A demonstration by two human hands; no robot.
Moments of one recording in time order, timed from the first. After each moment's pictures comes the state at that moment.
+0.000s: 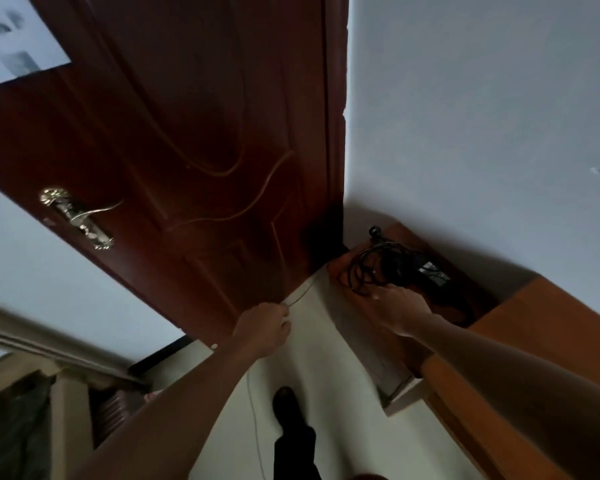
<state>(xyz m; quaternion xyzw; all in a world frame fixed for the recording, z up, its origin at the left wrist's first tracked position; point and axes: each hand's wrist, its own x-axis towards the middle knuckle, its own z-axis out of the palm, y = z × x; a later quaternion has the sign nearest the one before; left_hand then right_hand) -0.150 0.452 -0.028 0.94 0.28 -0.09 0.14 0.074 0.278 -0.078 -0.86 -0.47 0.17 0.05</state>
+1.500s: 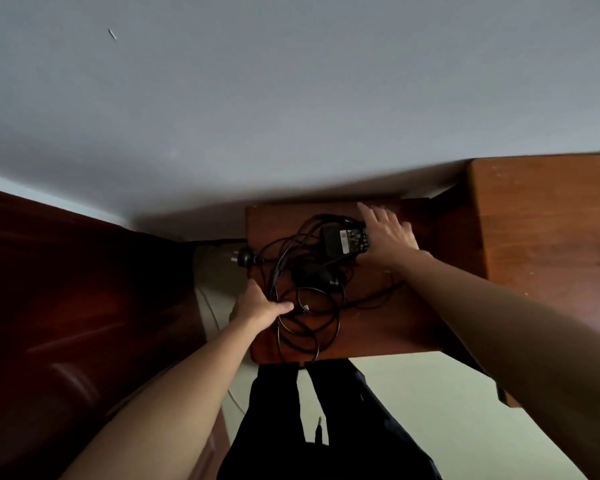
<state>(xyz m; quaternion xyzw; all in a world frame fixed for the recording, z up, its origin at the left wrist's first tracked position) 0.321 0.580 -0.249 0.84 0.17 -0.46 0.25 0.337 0.313 -0.229 -0.94 0.12 0.30 0.10</state>
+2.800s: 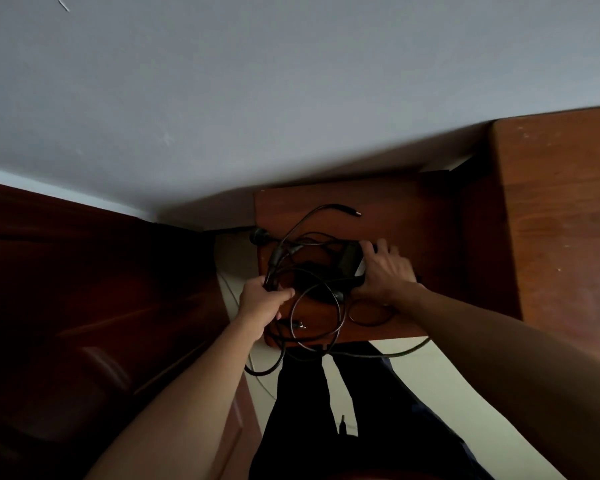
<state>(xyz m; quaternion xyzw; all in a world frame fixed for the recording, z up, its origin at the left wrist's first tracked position) 0.300 0.595 -0.254 0.78 0.24 -0.40 0.42 0.259 0.355 -0.288 -0.93 0.10 0.34 0.11</state>
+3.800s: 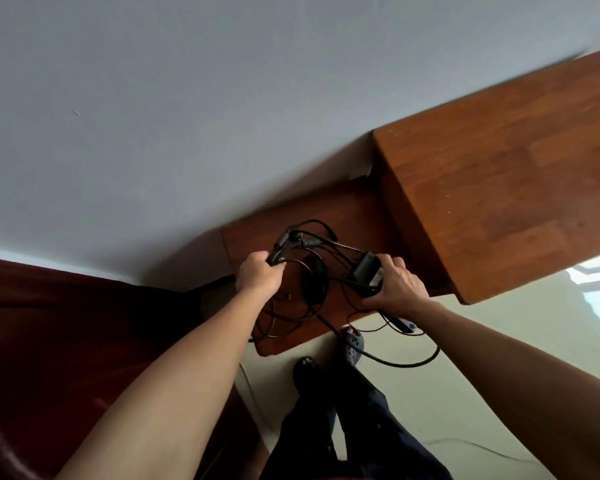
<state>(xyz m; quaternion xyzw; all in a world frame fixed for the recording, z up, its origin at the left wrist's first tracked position) 0.308 0.532 -0.179 0.92 0.00 -0.30 0.25 0.136 0.335 -0.203 -0.88 0.33 0.20 0.27</state>
